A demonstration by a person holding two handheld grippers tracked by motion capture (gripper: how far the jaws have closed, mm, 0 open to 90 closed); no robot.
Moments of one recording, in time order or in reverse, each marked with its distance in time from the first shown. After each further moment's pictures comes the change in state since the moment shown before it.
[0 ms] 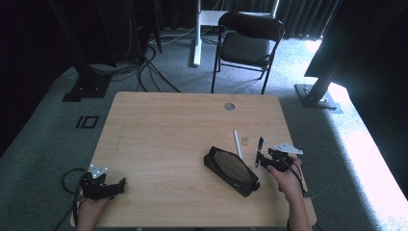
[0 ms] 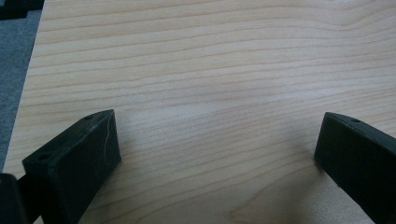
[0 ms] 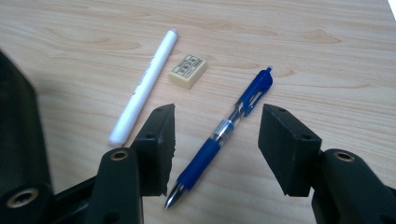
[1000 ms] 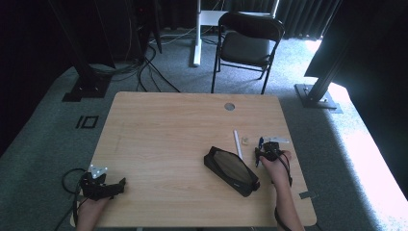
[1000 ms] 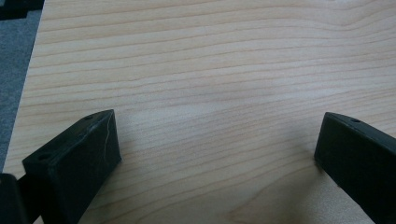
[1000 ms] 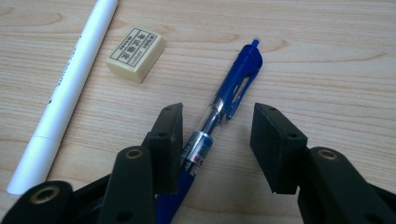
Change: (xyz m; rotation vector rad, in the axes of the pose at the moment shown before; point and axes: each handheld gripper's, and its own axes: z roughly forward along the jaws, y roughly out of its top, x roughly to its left) left arm 0.000 0.000 0.000 0.000 0.000 0.001; right arm -0.003 0.008 0.054 0.156 -0.138 0.060
